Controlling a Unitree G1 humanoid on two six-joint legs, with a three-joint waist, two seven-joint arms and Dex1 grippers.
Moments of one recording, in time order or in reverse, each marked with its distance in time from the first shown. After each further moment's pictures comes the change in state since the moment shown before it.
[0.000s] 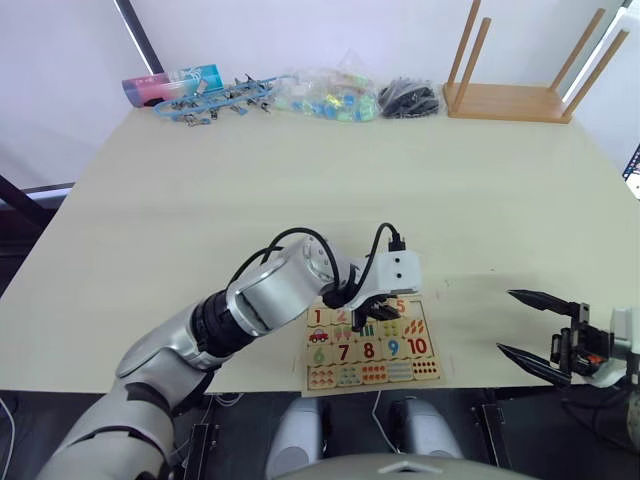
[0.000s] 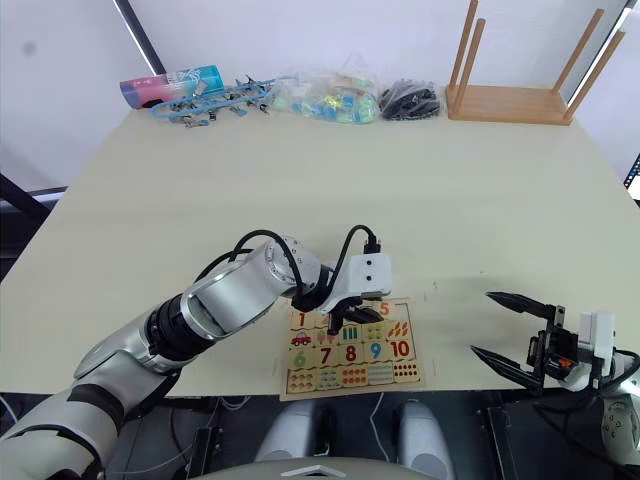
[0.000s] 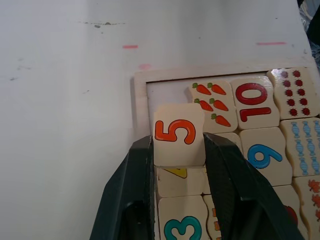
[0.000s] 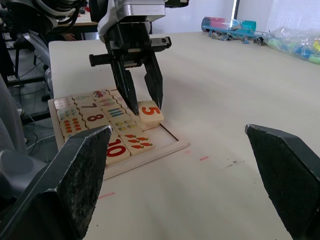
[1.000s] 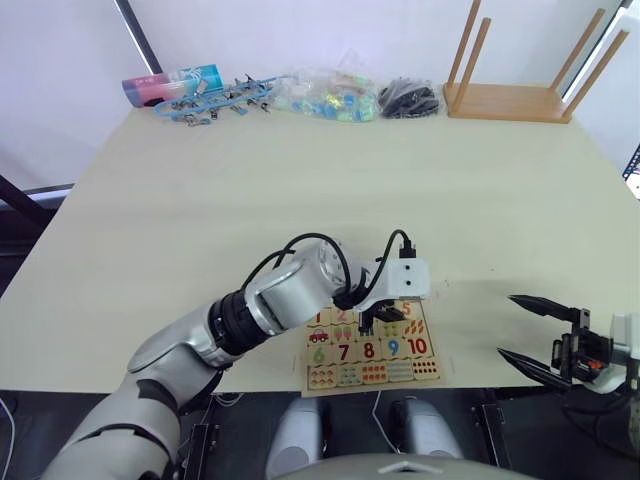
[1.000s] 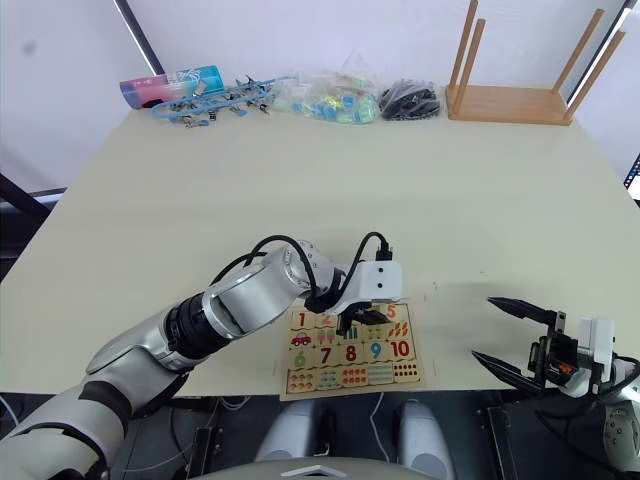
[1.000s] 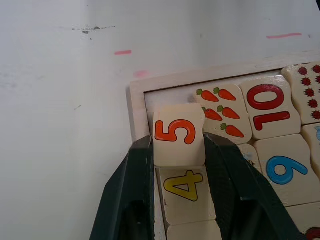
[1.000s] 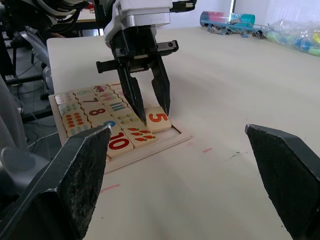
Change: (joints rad) left arm -0.009 -0.041 -0.077 0.084 0.071 -0.112 -0.006; right arm 0.030 0.001 -0.001 0.002 -0.005 -0.009 -0.007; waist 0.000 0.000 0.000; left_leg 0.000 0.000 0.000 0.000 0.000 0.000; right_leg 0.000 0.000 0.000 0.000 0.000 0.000
